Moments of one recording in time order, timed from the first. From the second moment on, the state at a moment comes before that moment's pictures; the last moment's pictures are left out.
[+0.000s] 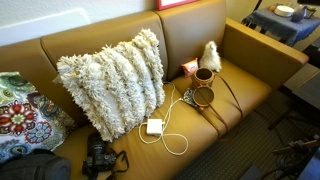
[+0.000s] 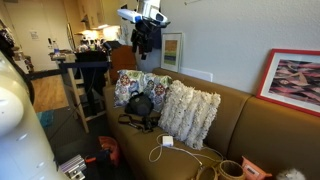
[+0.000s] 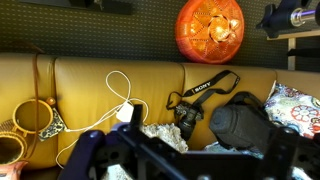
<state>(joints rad) 0.19 -0.22 0.10 -2.11 0.32 1.80 0.10</state>
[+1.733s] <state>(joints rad) 0.18 -0.22 0.12 -2.11 0.32 1.84 0.41</state>
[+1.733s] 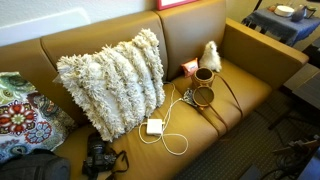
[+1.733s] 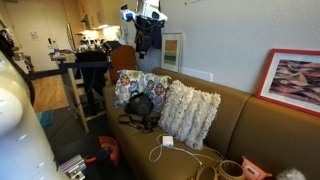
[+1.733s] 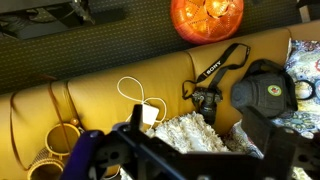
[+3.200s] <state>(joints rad) -0.07 0.20 -0.10 -1.74 0.14 1.92 0.33</state>
